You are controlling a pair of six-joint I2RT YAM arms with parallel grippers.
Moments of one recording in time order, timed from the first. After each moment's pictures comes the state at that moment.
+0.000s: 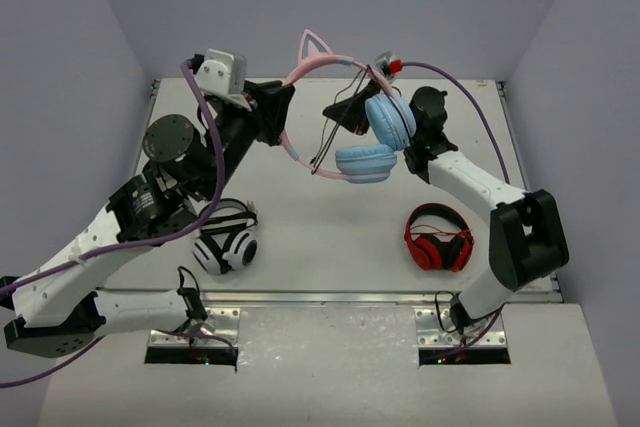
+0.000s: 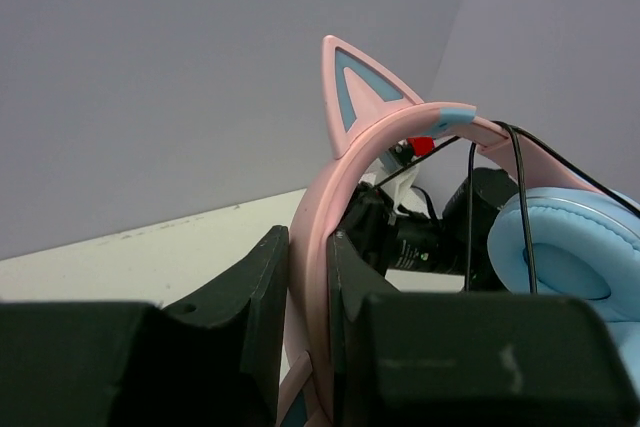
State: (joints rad) left arm -0.97 1.04 1.49 -0.23 -0.51 -0.07; right arm 0.38 1.59 1.08 0.68 -0.74 0.47
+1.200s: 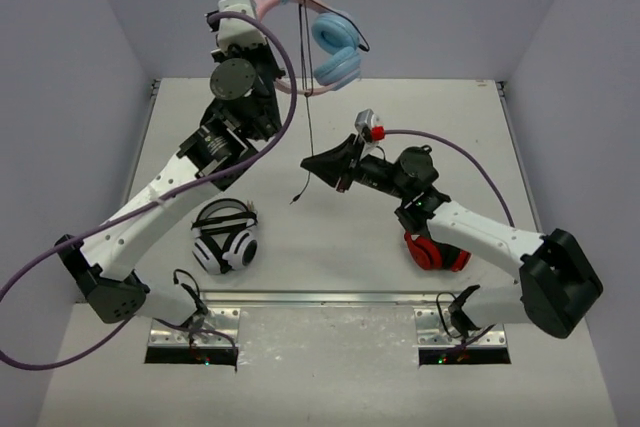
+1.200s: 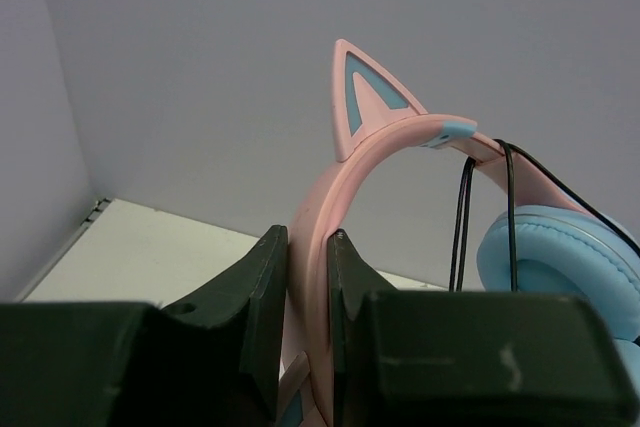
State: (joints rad) left arm -0.78 1.37 1.65 0.05 -1.00 0.05; right arm 0.68 1.35 0.73 0.86 -0.53 0.34
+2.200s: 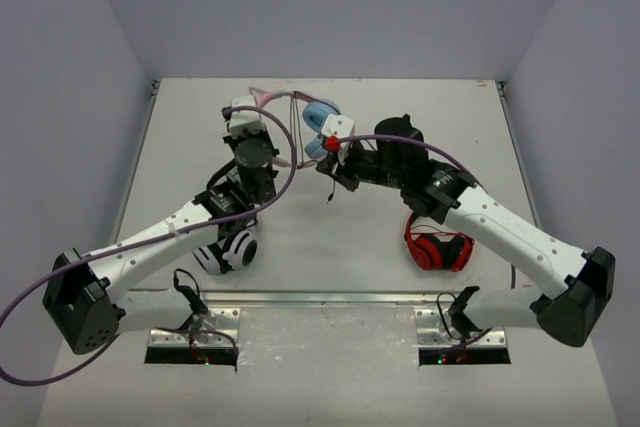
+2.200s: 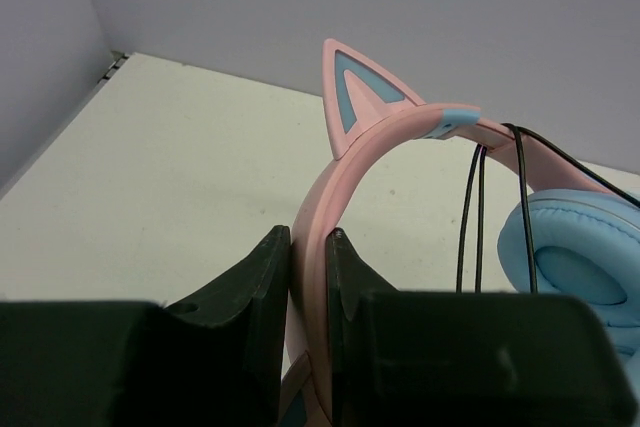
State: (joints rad) left arm -0.73 1.20 0.92 0.24 -1.01 -0.18; right arm 0.78 1.26 1.13 -0.21 -0.30 -0.29
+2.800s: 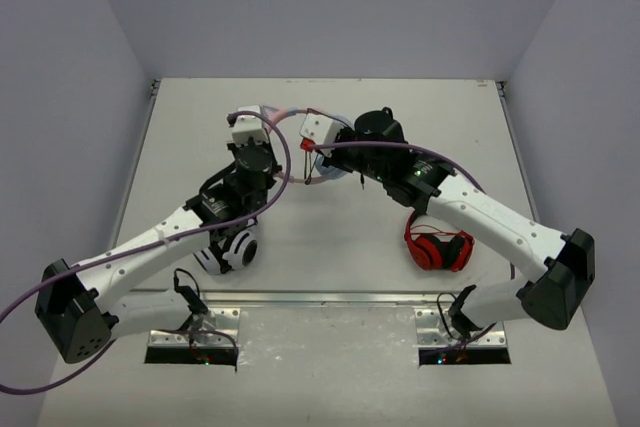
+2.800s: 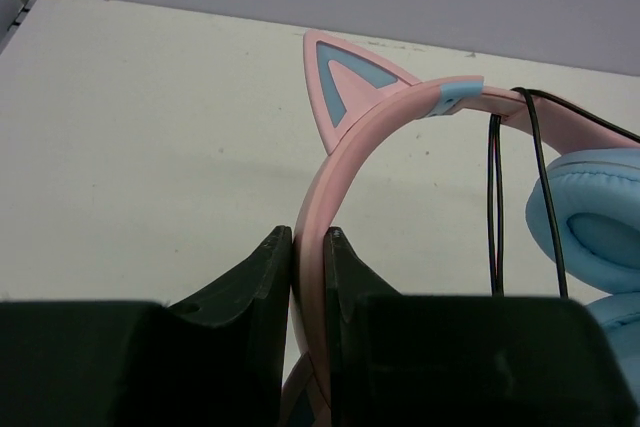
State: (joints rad) left arm -0.74 1.10 0.85 0.02 -0.82 -0.31; right arm 0.80 1.36 1.24 -0.25 0.03 -0.60
